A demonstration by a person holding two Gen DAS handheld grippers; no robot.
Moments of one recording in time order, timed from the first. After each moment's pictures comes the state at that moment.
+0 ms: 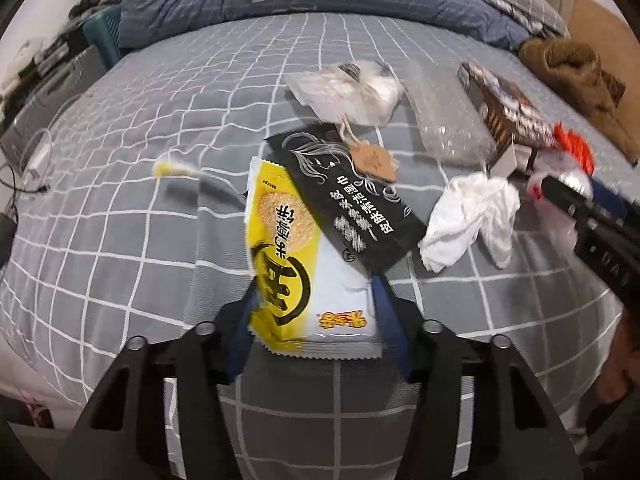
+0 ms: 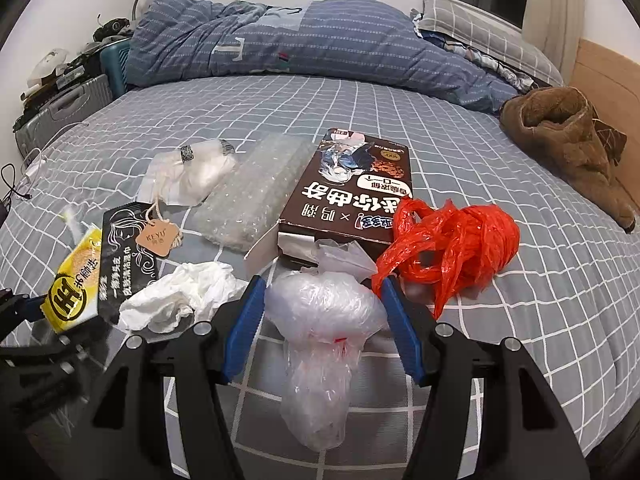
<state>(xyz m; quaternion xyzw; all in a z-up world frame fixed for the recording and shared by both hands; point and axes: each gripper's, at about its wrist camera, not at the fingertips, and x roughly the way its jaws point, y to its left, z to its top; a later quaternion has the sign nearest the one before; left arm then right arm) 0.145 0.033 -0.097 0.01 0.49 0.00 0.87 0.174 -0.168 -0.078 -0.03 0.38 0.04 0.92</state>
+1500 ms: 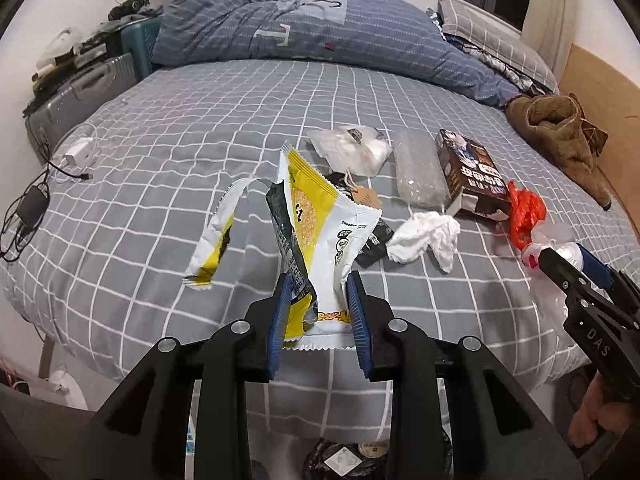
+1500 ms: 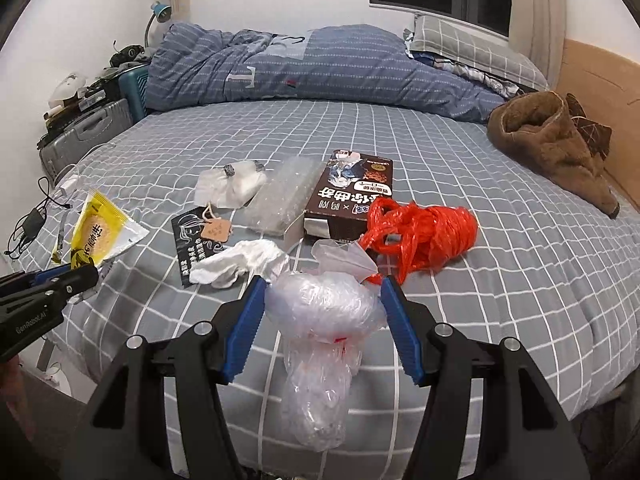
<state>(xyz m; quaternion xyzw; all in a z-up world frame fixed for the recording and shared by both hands) 0.070 0.042 -0.033 -0.03 0.42 0.01 0.91 0.081 -0.177 -0.026 0.00 0.35 0.05 0.93</state>
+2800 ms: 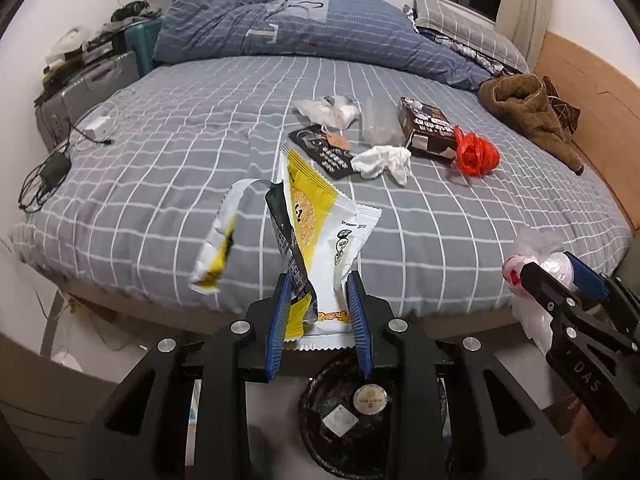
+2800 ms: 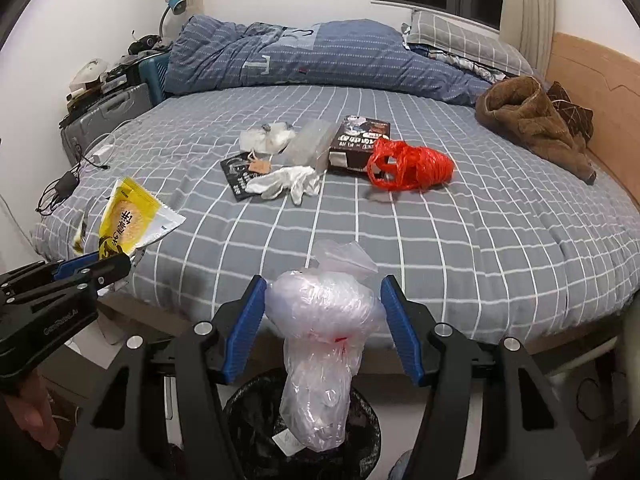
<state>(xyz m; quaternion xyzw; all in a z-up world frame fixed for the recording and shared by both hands) -0.059 0.029 -0.034 -0.03 0.42 -0.01 0.91 -0.063 -0.162 -0.023 0.00 0.37 0.05 0.93</state>
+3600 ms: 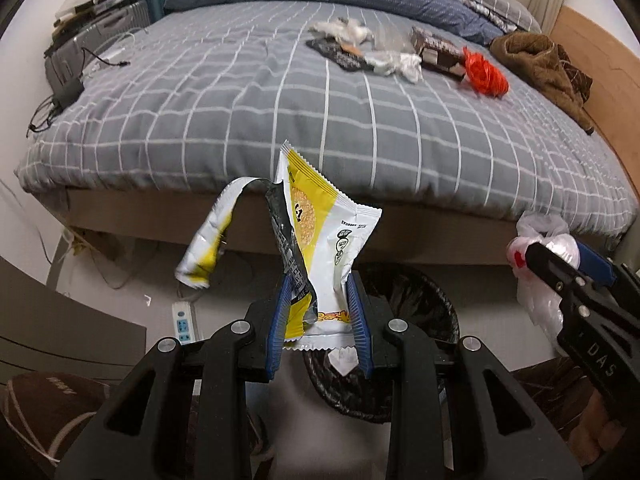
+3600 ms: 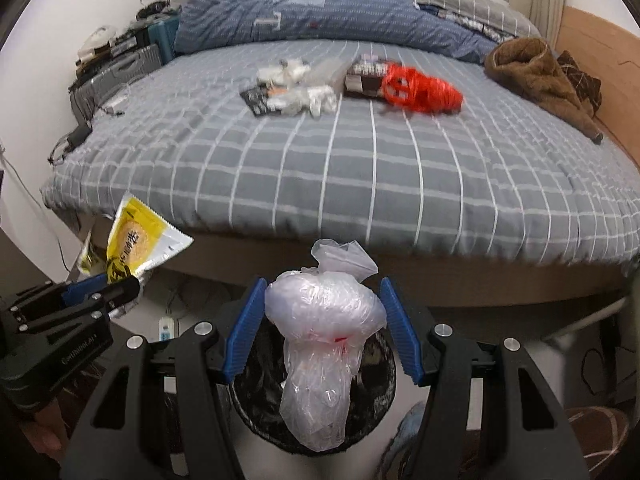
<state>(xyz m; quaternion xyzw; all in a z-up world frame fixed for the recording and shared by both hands) -0.128 0.028 -0.103 -0.03 0.50 0.00 0.87 -0.120 -0.158 -0.078 -0.01 0.44 0.07 0.89</state>
